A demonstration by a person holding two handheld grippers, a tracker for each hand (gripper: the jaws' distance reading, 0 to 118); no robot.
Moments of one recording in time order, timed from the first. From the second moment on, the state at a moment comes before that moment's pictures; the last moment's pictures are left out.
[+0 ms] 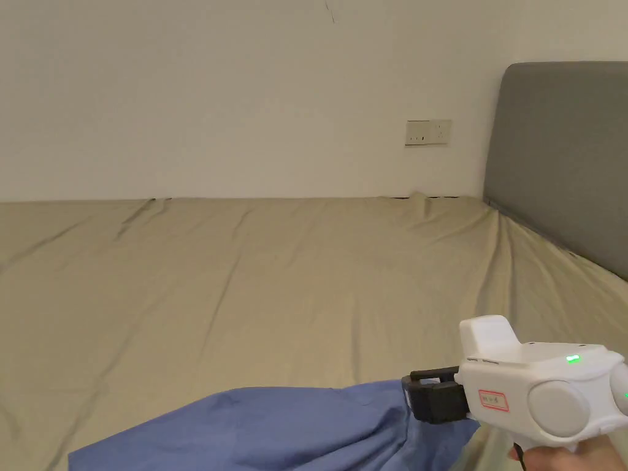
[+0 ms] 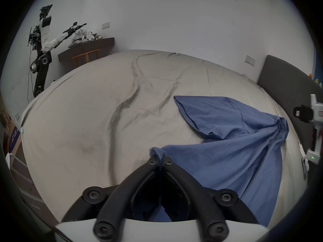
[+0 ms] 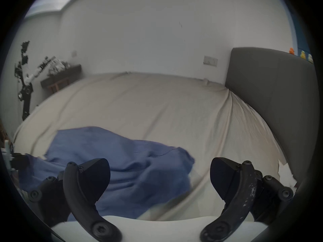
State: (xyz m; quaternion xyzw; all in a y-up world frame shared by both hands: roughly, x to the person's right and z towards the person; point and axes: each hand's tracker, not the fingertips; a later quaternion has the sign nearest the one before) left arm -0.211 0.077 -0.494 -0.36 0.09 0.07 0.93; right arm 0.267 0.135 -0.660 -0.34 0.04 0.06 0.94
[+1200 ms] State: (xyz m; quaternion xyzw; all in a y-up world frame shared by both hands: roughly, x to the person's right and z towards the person) left arm -0.213 0.305 -0.546 -0.15 0.04 0.00 0.99; right arm 0.286 0.355 -0.549 -0.09 0.00 0.03 1.00
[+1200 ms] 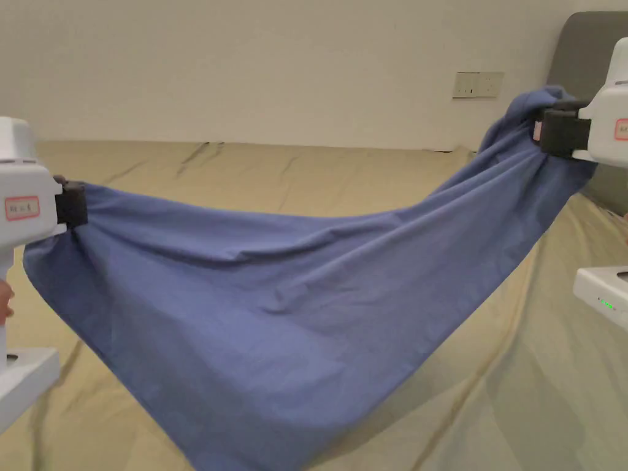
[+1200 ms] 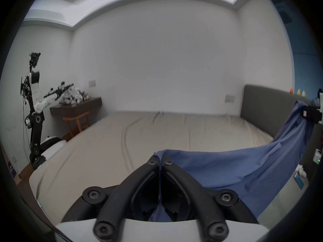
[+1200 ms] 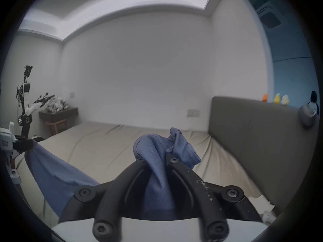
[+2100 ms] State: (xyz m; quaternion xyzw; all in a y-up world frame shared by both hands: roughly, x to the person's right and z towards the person) left arm -0.171 0.301 -0.745 -0.02 0.06 -0.03 1.00; right arm 0.316 0.322 -0.696 0.04 -0.09 0.04 0.99
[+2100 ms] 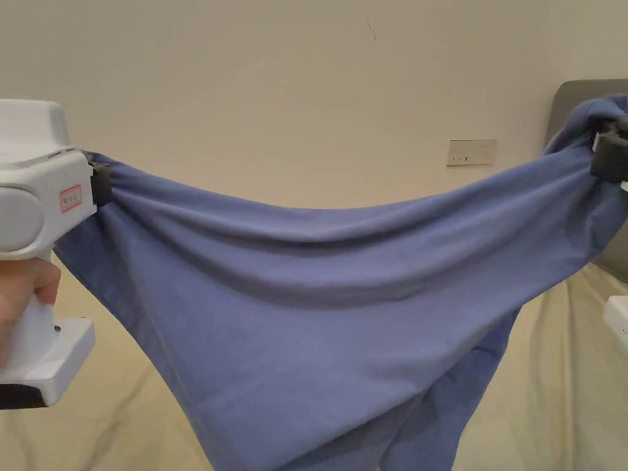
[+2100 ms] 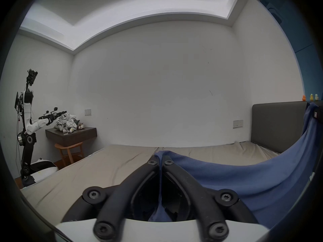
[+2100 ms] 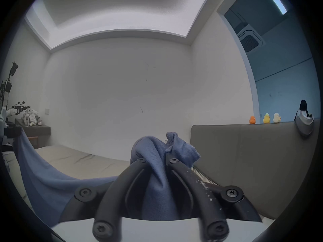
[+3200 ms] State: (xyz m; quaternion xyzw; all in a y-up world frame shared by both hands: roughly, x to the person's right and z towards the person) left arm -0.187 0.111 -0.427 -0.14 0.08 0.04 0.99; right arm 0.300 0.085 -0.387 -0.16 -0.05 0.00 0.99
